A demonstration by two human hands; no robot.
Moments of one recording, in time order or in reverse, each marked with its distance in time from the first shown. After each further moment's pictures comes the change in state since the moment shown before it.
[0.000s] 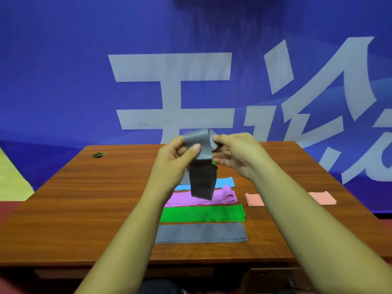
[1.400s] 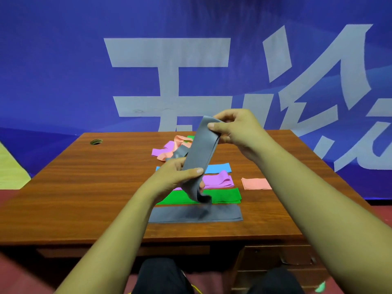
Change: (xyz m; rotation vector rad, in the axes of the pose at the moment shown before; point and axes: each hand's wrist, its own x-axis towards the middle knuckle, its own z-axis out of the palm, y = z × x) left_hand -0.034 -0.055 -0.024 -0.045 -0.349 -0.380; right_hand -0.010 -0.002 -0.007 -0.264 -0.042 -0.271
